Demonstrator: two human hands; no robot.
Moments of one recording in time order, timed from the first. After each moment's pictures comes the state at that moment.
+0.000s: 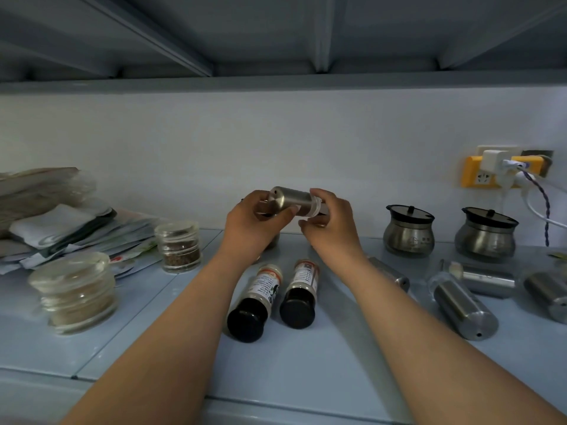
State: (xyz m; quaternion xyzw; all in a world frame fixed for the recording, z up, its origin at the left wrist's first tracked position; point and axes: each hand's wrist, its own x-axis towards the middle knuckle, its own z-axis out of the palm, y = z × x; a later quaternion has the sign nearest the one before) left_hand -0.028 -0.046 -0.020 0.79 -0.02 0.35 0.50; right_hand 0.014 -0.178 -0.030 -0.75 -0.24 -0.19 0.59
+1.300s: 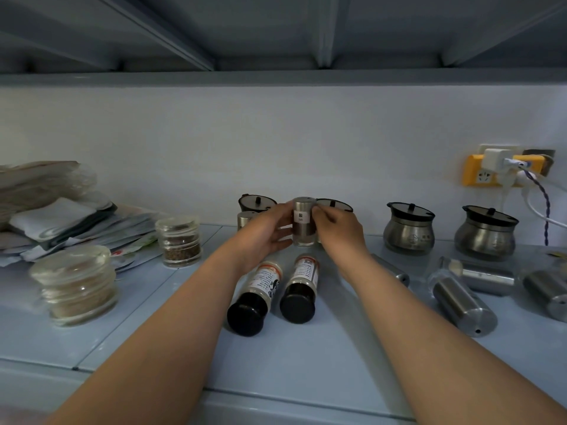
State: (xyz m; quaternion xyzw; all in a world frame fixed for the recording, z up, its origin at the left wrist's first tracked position) left_hand -0.024 -0.056 -0.021 0.70 -0.04 0.05 0.71; right_hand 0.016 -0.183 -0.031 -0.80 -0.16 -0.18 0.55
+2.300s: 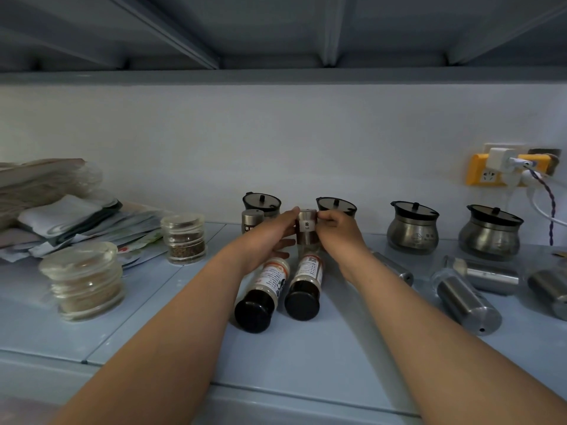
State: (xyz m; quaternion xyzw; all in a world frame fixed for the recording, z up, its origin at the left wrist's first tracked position) left_hand -0.023 -0.053 -0.025 0.77 0.01 0.00 0.64; right_hand 0.031 -0.176 -0.042 -0.77 -0.11 -0.06 0.63
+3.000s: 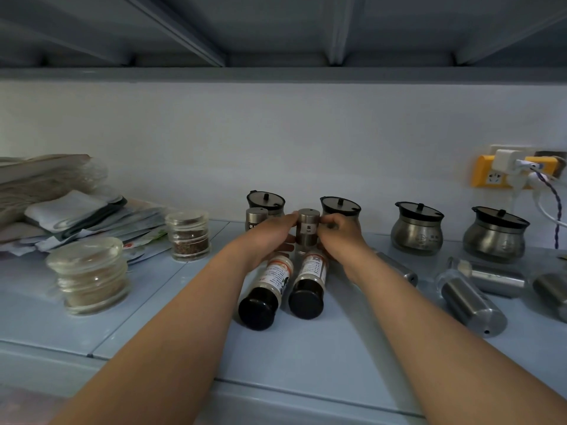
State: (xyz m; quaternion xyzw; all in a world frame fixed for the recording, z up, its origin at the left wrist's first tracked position) left_hand -0.017 -0.052 -0.024 0.79 0.09 0.03 0.60; right_hand 0.036 -0.175 -0.048 -0.79 -0.09 -0.04 0.60
